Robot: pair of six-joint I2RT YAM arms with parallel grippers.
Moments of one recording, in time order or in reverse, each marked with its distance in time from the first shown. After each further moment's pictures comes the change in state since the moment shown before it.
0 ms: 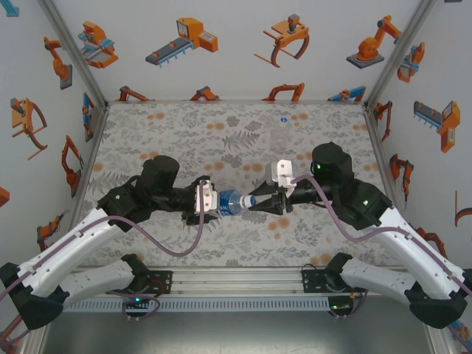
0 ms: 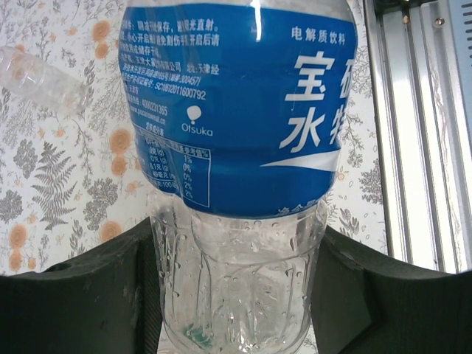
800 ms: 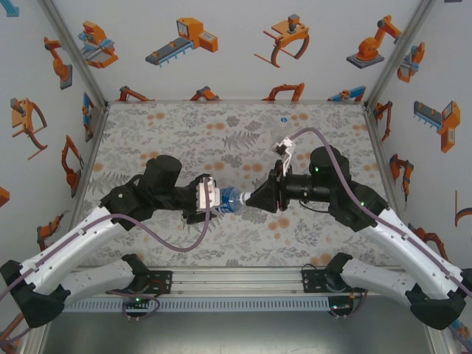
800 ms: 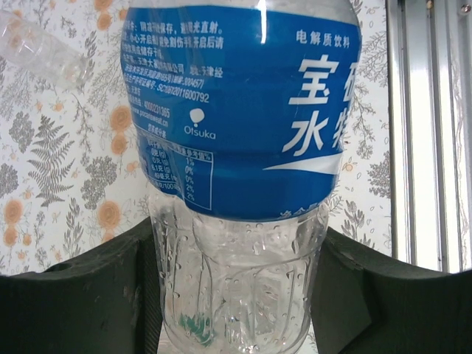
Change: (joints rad) left arm 0.000 0.020 -0.003 -0.002 -0.064 -0.030; right arm 0.001 -0.002 -0.059 0.050 0.254 0.843
